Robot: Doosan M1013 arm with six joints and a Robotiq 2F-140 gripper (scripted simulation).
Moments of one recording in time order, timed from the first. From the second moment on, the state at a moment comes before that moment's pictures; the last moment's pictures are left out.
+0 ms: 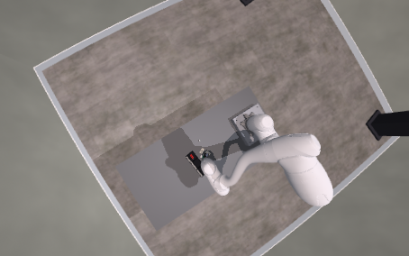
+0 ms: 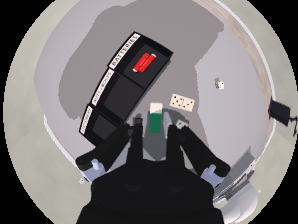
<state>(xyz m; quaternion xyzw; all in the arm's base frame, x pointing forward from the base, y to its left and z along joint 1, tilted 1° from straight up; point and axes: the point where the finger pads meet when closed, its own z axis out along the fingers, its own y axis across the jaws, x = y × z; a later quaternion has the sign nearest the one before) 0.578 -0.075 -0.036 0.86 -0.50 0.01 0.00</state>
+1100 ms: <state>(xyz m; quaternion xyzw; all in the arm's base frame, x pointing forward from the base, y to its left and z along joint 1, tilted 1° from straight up) 0.578 -0.075 -0.036 0.86 -0.50 0.01 0.00</state>
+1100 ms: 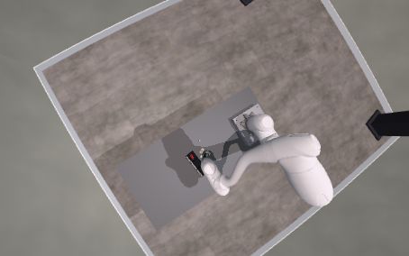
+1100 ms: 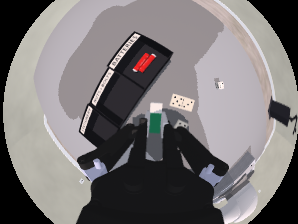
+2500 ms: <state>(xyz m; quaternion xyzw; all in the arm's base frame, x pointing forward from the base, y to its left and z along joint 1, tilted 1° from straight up) 0.578 -0.073 0.030 0.86 -0.50 0.01 0.00</state>
